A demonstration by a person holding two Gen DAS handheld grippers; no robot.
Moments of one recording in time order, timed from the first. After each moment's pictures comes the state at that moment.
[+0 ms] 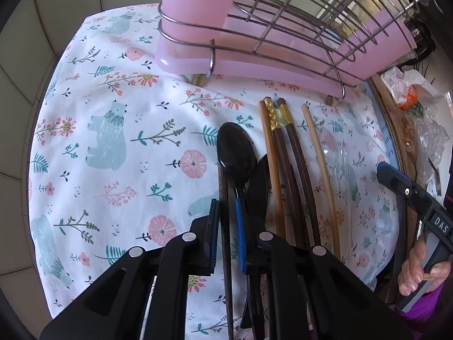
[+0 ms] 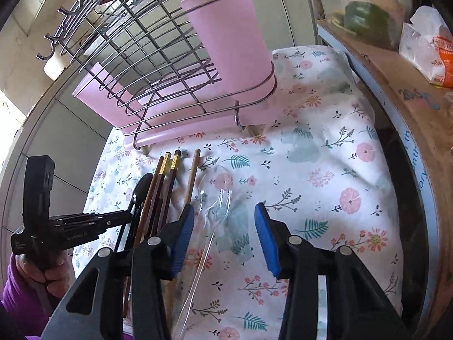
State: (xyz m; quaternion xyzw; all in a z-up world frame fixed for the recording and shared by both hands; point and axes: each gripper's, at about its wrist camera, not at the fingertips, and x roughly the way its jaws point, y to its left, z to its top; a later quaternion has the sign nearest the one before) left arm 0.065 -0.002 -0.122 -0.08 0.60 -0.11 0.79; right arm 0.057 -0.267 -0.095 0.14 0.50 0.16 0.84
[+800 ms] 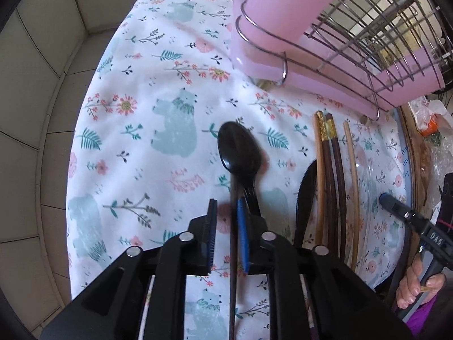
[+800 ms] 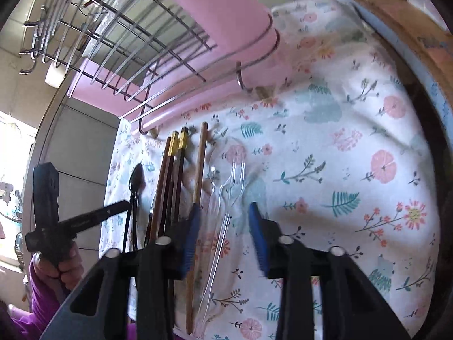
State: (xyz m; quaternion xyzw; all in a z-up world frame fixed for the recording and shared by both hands) left arm 0.067 0.047 -0.113 -0.10 0.63 -0.04 0.77; right arm 0.071 -0.269 -0.124 0.22 0.57 0.20 0.77
